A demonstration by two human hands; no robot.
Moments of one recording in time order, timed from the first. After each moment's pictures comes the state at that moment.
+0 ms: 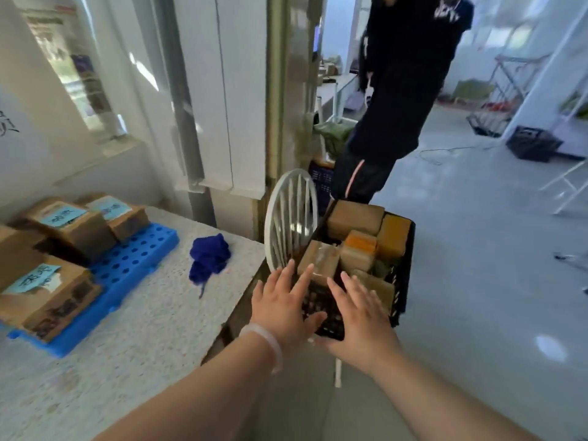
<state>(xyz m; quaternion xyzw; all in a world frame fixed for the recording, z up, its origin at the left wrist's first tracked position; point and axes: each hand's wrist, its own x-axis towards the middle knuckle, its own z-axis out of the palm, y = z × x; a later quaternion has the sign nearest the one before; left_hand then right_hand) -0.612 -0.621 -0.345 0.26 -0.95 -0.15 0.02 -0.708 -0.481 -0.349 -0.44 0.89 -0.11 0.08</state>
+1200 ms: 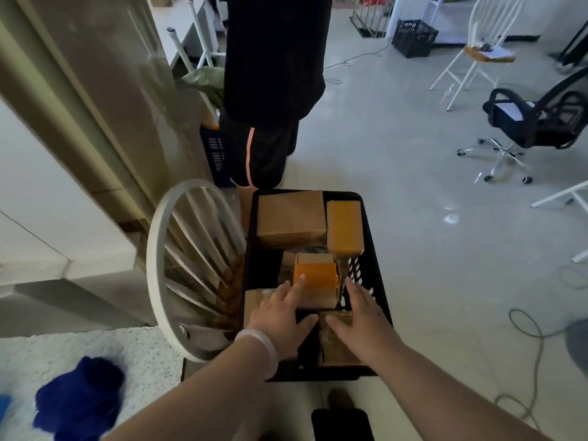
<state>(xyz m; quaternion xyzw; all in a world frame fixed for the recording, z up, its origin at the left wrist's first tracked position) -0.906 -0.719 -0.444 0.10 -0.95 -0.23 -0.19 -0.933 -0.548 -0.420 -0.04 0.94 -0.24 0.26</state>
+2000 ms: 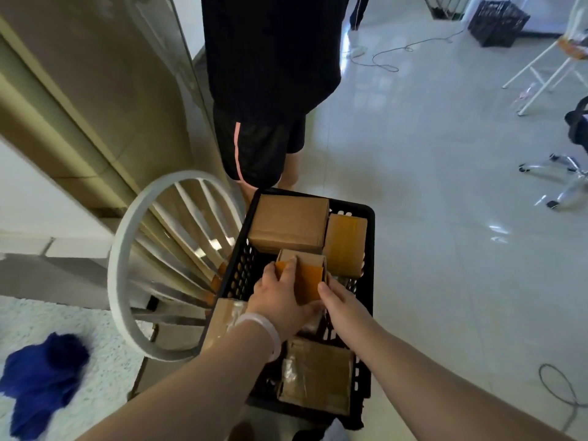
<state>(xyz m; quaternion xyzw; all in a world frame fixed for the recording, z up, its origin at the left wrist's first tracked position) -0.997 -0.668 -0.421 0.26 -0.90 -0.28 -0.19 -1.046 -0.539 -0.416 -0.02 0.79 -0.45 0.41</state>
